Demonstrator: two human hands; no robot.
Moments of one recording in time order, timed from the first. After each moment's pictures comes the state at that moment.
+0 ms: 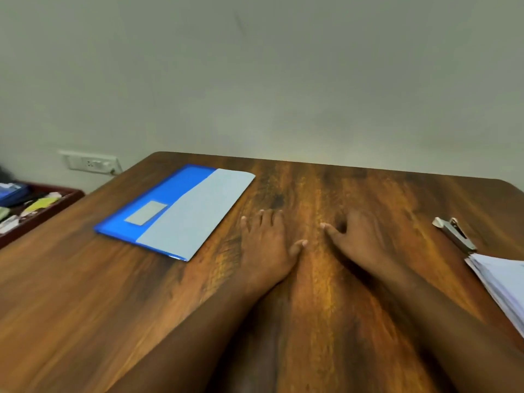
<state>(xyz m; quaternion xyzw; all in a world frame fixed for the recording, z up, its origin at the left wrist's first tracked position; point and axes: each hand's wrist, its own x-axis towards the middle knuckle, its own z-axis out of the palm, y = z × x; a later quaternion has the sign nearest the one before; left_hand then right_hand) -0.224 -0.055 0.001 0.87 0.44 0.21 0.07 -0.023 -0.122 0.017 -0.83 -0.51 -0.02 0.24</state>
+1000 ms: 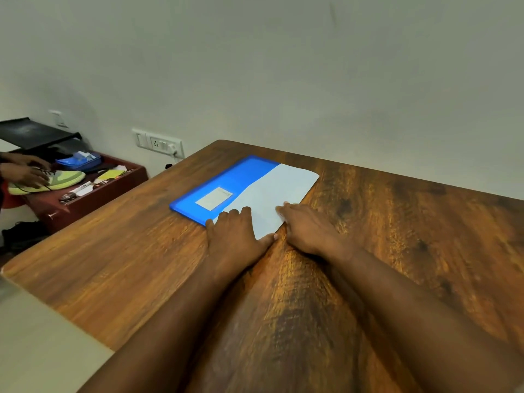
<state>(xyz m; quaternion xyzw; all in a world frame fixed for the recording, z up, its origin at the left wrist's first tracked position) -0.385 0.004 0.007 0.76 0.63 0.14 0.04 -0.209 0.003 0.029 -0.67 -0.74 0.05 0.01</state>
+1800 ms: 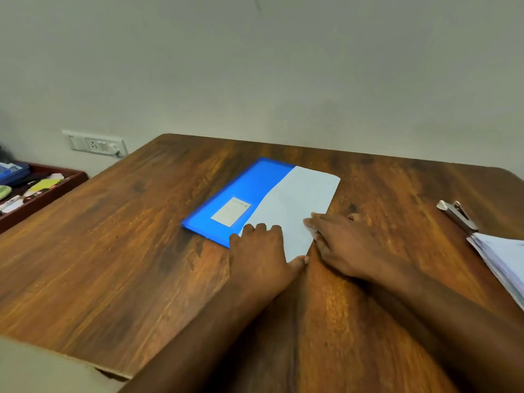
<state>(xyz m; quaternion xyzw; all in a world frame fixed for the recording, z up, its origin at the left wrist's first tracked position) -0.287 -0.120 0.020 0.85 0.51 0.09 0.03 -0.094 -0.153 0.022 -0.73 -0.68 -0.02 0.03</state>
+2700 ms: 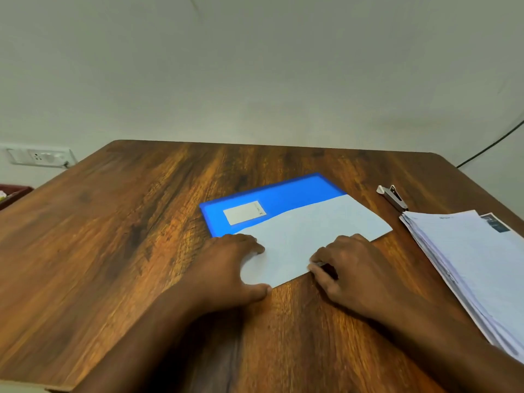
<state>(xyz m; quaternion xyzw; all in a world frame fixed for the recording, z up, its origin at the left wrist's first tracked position) -0.295 -0.136 0.021 0.93 0.32 0.07 0.15 -0.061 -0.279 0.024 -0.73 -0.67 -0.07 0.12</state>
